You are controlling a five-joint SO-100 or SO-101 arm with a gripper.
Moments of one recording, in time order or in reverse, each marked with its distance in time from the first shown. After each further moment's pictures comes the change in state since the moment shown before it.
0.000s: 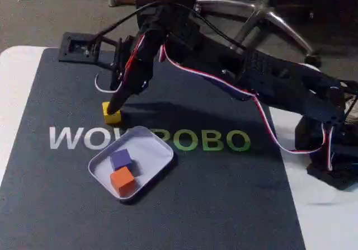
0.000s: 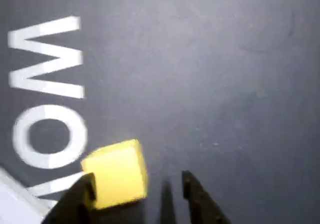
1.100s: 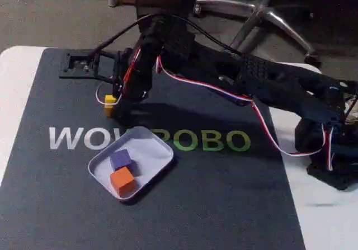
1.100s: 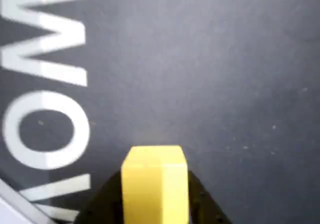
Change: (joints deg) arm -0.6 -2.5 0.0 -0.6 -0.3
